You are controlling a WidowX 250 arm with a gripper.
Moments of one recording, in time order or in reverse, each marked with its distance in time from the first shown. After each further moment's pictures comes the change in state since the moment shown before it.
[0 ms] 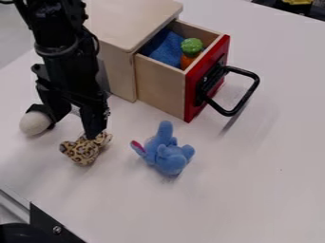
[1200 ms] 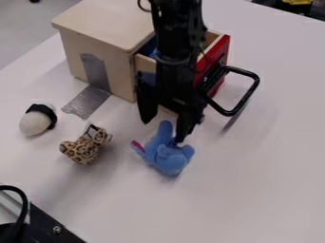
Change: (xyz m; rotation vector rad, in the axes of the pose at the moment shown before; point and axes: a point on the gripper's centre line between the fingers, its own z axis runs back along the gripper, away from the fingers) arm 0.076 -0.081 -0.049 0.008 0.110 -0.072
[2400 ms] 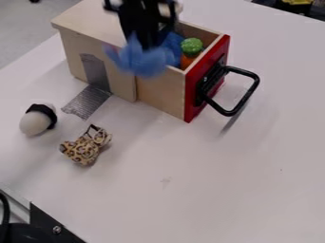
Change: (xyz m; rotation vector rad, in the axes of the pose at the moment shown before) arm 0.017 0.080 0.120 -0.073 -0.181 0.113
